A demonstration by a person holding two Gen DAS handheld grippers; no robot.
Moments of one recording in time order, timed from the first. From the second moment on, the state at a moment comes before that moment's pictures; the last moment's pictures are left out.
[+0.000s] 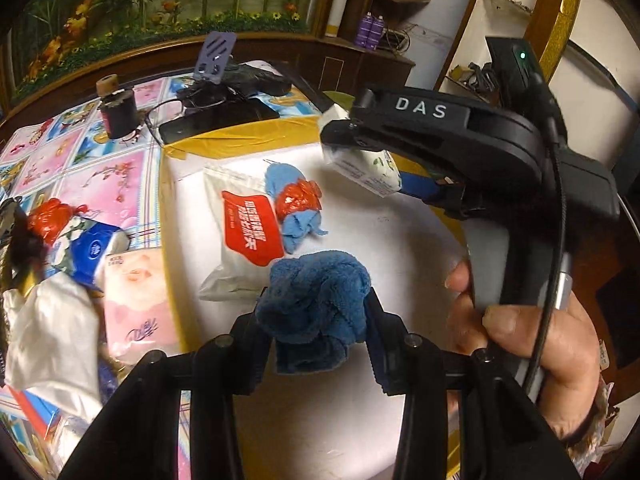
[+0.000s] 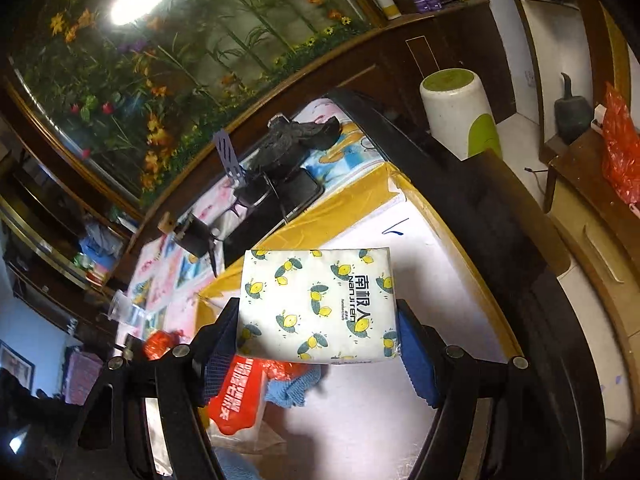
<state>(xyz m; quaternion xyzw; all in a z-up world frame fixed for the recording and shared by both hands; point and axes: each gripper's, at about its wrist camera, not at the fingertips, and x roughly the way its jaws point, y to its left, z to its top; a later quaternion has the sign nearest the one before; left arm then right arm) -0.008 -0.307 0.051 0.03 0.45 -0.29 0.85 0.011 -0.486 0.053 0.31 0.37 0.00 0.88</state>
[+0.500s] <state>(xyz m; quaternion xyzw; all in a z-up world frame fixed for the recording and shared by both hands) -0.003 -0.310 0.036 0.01 0.46 -0.28 0.84 0.018 -0.477 0.039 0.32 0.39 0.00 0.86</state>
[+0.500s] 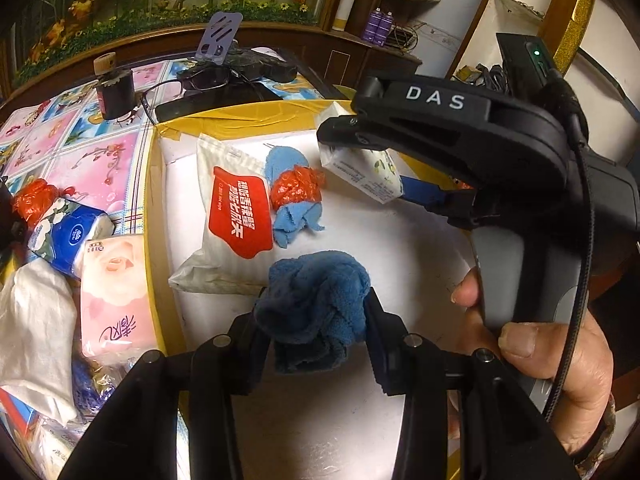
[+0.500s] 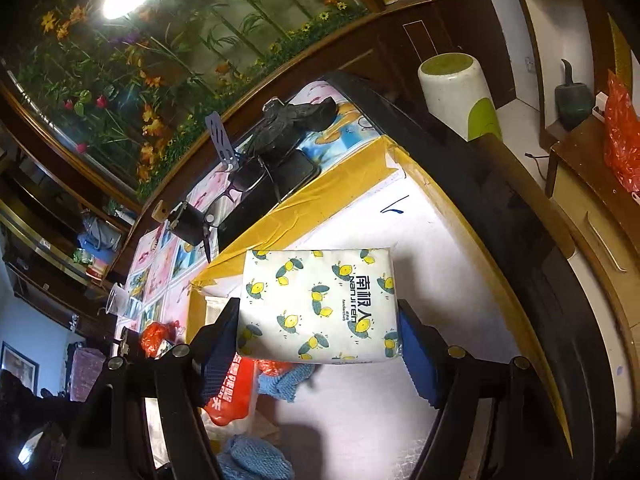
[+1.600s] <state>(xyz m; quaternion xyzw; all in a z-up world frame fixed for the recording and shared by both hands) -0.006 -0.294 0.045 -0.04 0.43 -0.32 0.85 0.001 -0.472 0.060 0.30 0.36 -0.01 0.88</state>
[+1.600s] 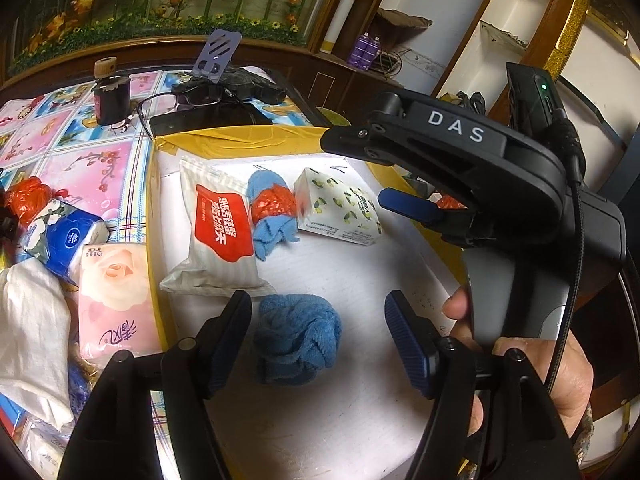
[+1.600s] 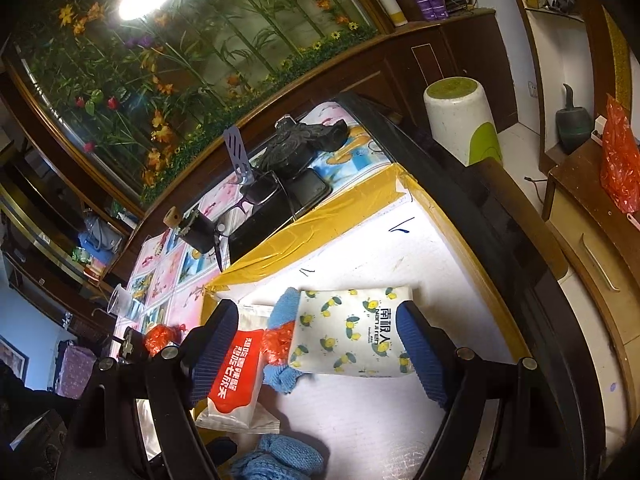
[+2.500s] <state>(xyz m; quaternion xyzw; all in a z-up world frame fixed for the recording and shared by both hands) -0.049 -0.189 0.063 -0.06 0.39 -0.25 0.88 -0.022 -0.425 0.102 0.25 0.26 0.10 0.93</state>
